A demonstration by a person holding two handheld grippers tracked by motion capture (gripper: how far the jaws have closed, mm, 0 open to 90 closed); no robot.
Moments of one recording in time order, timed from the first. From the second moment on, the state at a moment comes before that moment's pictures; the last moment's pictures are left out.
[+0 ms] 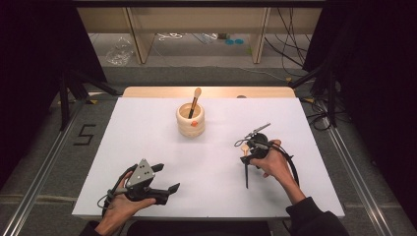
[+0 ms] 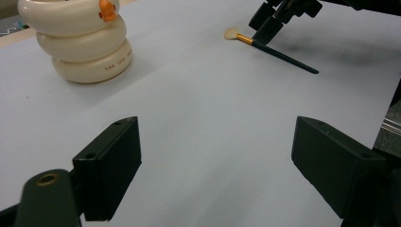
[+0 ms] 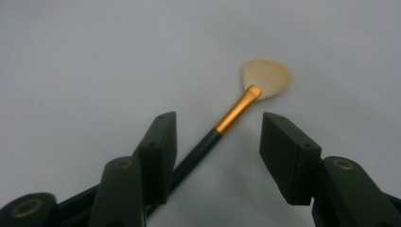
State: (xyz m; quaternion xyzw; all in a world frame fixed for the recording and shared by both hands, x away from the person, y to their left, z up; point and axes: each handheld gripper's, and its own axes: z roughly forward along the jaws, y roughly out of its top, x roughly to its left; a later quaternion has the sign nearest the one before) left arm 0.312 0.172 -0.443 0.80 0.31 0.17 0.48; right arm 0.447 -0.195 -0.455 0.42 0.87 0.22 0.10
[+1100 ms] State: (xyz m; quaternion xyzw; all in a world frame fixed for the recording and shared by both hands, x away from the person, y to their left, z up) left arm 0.313 0.172 -0.442 0.80 0.32 0.17 0.48; right arm 0.450 -0.192 -0.458 0.38 0.91 0.16 0.05
